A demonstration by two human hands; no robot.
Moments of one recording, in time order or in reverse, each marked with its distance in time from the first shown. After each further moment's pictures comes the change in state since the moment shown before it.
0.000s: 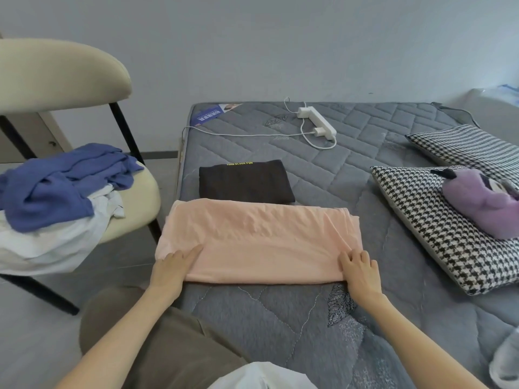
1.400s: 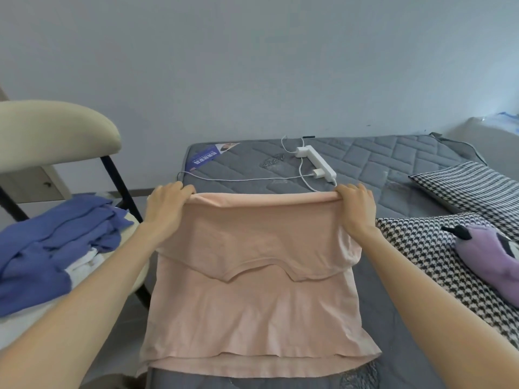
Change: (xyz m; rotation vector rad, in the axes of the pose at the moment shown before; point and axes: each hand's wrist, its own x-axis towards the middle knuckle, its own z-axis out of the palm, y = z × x) left_hand 0.172 -0.050 -0.214 -0.192 0.693 0.071; right_hand 0.208 0.022 -0.202 0.468 0.583 -0.004
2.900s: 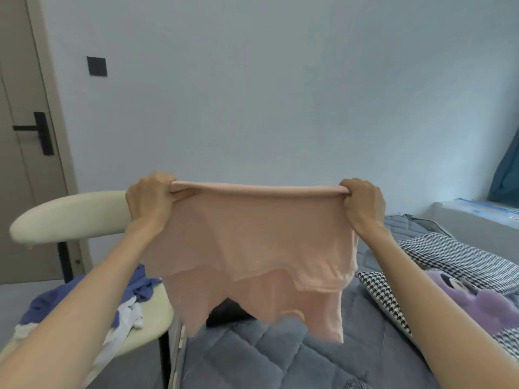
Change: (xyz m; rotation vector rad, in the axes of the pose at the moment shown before) left_hand -0.097 0.009 -0.263 -0.089 0.546 -0.200; right_hand -0.076 -0.073 -0.259 0.210 0.453 0.031
